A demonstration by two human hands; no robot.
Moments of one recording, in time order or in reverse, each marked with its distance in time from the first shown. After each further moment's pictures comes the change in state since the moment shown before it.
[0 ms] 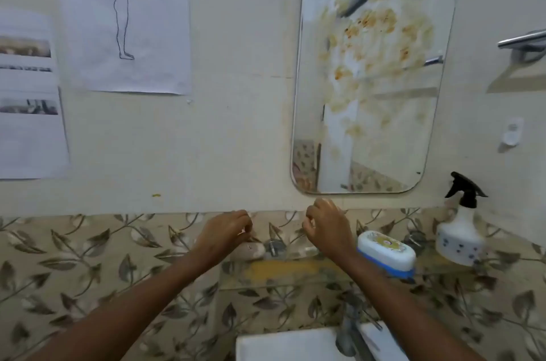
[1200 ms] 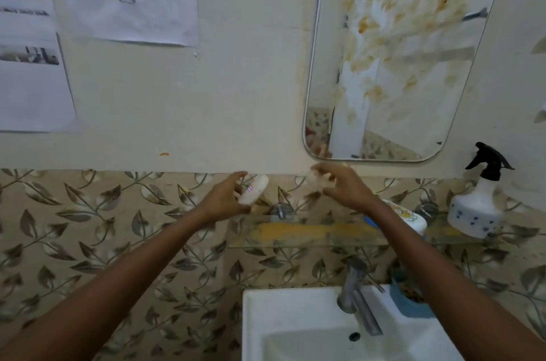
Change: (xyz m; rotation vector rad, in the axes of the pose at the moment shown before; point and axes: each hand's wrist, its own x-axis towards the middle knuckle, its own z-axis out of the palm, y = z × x) left_hand -0.008 0.008 -0.018 -0.529 -0.260 -0.671; right_hand 0.016 0.019 -0.025 0.387 -0.341 0.089
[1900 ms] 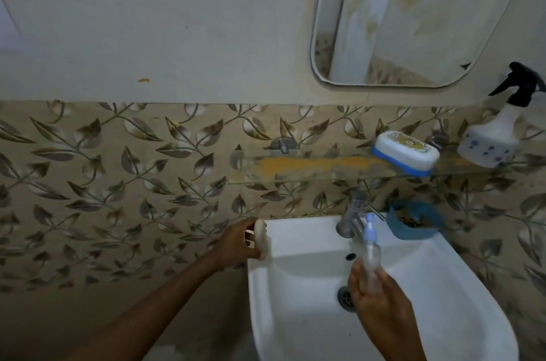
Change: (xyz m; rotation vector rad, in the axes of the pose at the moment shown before) left_hand -0.108 -0.098 0.140 -0.240 -0.337 -0.126; right_hand -0.267 0.029 0.137 1.922 0.338 0.699
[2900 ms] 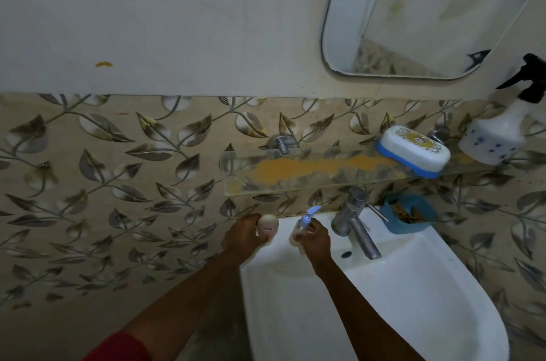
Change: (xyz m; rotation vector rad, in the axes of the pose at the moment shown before) left_hand 0.089 -0.043 0.045 0.127 0.127 -0.123; right_hand 0.154 0.073 0.028 -1.251 0.445 0.013
